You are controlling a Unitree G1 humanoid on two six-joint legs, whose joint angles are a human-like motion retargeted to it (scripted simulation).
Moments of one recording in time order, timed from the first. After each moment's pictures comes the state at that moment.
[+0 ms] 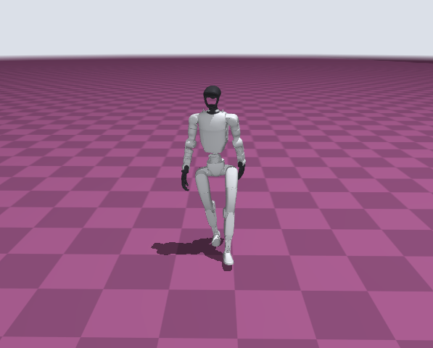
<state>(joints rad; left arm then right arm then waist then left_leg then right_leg) 0.28 0.11 0.29 1.63 0.60 -0.10 -0.16 -0.11 -0.16 -0.07 1.42 -0.58 -0.12 0.01 -0.26 -0.04 -0.06 -0.43 -0.09 0.18 0.05 0.05 0.08 0.12 0.09 -0.06 0.06 -0.18 -0.17</state>
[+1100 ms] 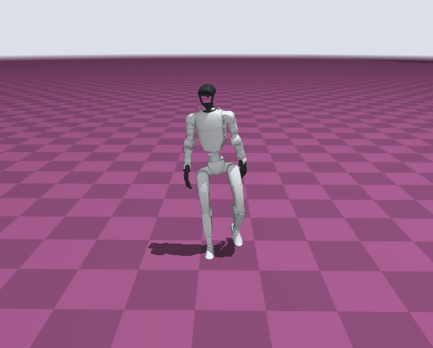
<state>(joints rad) 0.24 0.12 0.21 1.62 0.66 -0.11 -0.17 -0.05 -0.18 -0.10 1.50 -0.57 -0.08 0.03 -0.43 -0.02 -0.07 -0.31 0.03 0.16 0.82 0.17 -0.01 -0.10 -0.09 -0.13 0.01 -0.03 -0.08</state>
